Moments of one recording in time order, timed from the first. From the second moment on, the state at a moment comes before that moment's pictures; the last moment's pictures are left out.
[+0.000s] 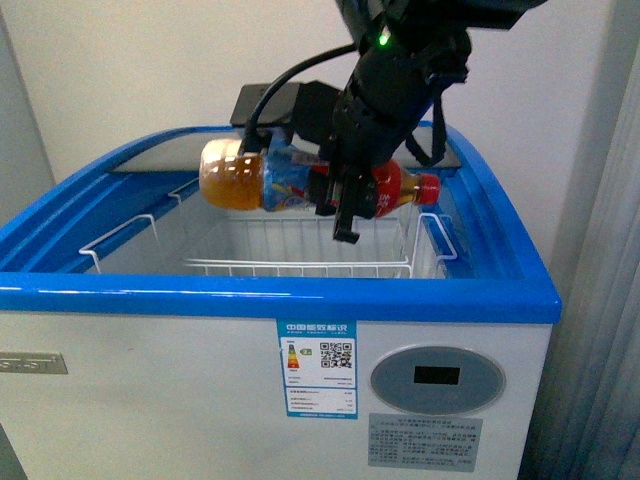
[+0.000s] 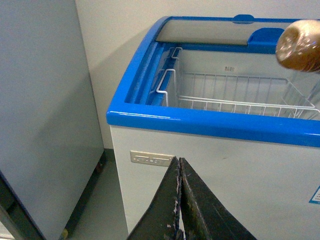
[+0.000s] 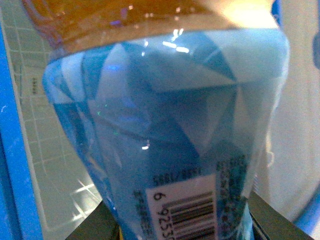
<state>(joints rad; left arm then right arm) 0.00 0.88 0.12 0.75 0.00 0.01 0.42 2.15 1.94 -0.44 0.05 -1.08</state>
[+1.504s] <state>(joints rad) 0.00 0.18 0.02 0.18 0.00 0.00 0.18 0.25 0.37 -0.10 0.17 0.02</state>
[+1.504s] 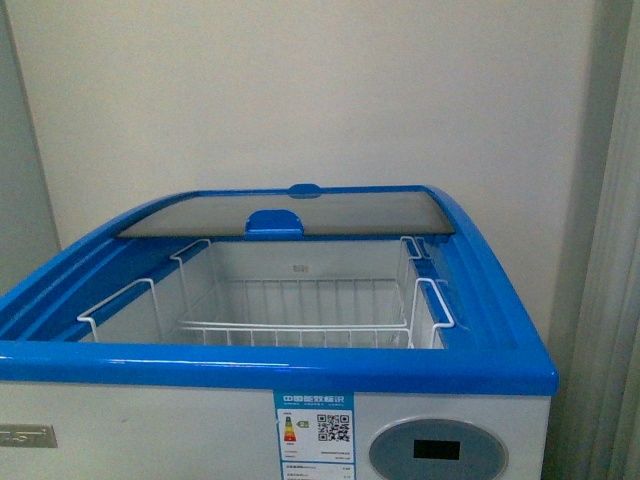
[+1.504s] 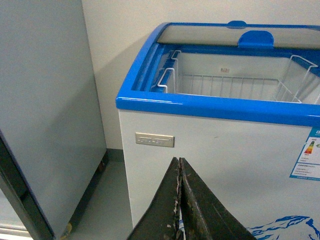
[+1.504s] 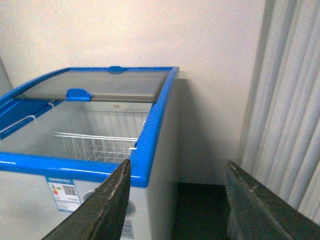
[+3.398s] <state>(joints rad) 0.00 0.01 0.02 0.00 0.00 0.00 0.00 0.01 0.02 0.00 0.00 0.00</state>
